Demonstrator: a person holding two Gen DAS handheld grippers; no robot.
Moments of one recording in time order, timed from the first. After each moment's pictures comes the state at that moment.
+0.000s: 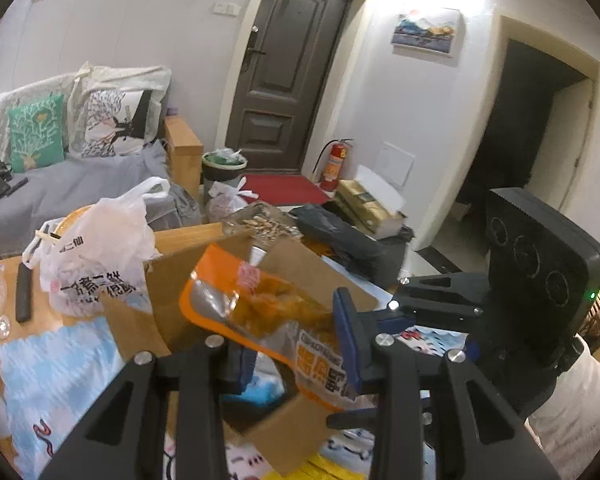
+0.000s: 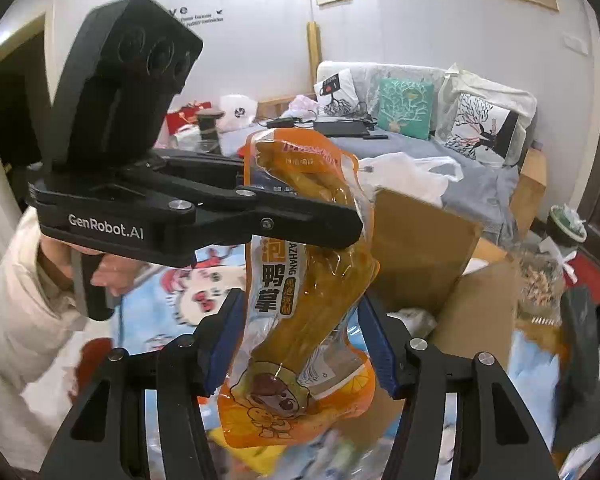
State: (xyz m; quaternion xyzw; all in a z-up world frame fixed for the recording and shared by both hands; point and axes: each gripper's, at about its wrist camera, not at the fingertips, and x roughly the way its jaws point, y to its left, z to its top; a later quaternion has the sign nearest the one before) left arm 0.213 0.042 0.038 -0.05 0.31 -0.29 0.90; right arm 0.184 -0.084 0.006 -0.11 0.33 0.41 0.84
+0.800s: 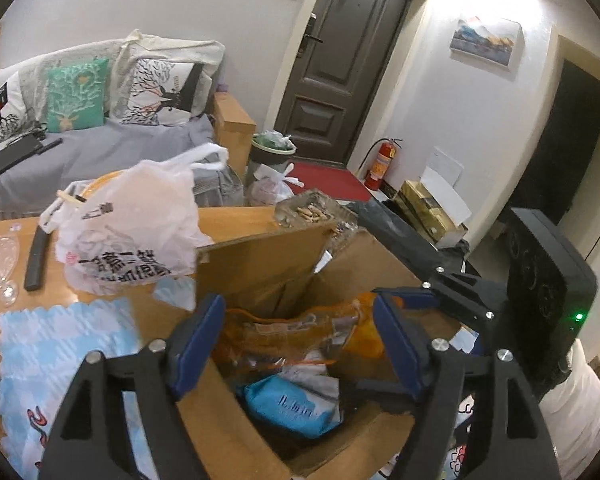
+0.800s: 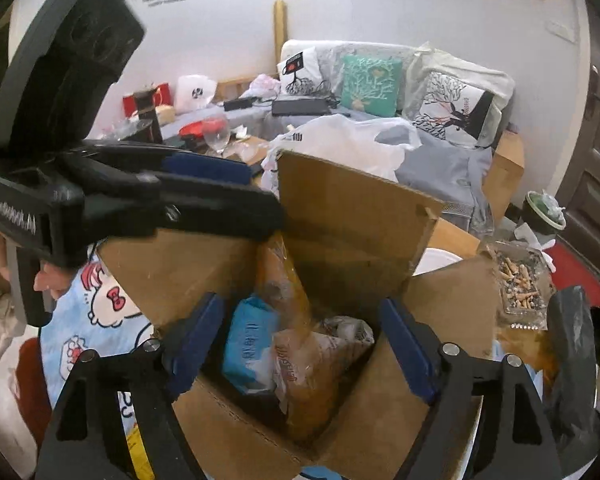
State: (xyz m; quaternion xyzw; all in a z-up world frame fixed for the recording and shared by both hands) left arm 0.259 0.057 -0.003 -0.08 0.34 -0.21 0.91; right arm 0.261 -0.090 -0.038 -0.13 0.35 0.35 0.86
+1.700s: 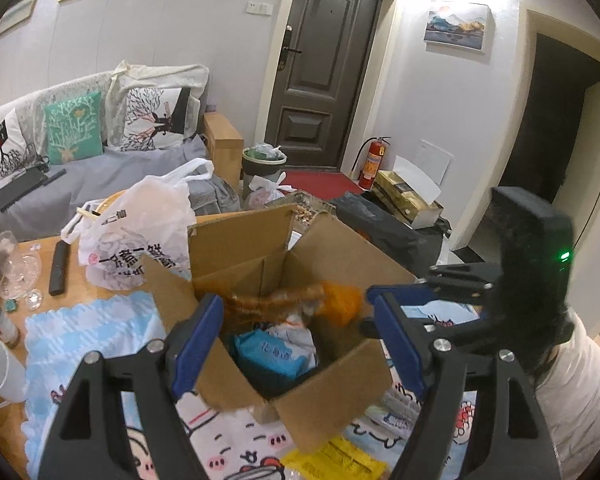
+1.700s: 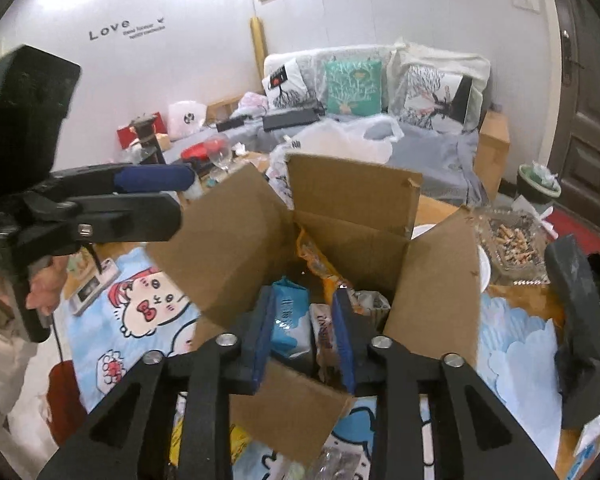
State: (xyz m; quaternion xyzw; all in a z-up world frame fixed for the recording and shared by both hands) left arm 0.168 0.046 0.019 -0.03 0.31 -0.22 0.93; right arm 0.216 -0.115 -0.024 -0.06 0.35 0.34 0.87
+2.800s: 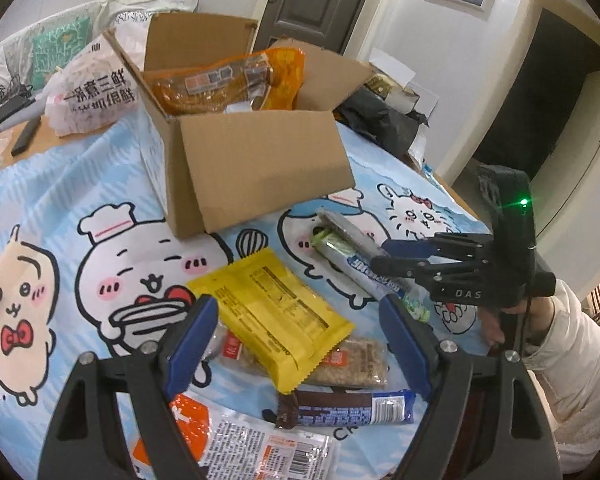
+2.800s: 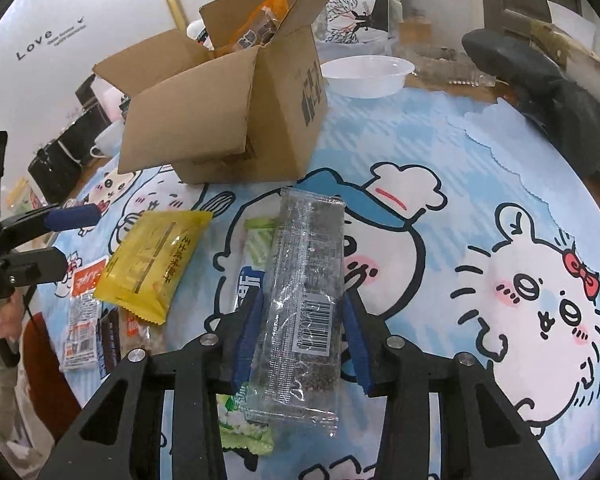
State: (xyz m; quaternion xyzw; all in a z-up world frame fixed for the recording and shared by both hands) left arm 0.071 0.008 -0.125 -0.05 0.41 -0.24 0.88; right arm 0.111 -0.195 -0.163 0.01 0.46 0.23 0.86
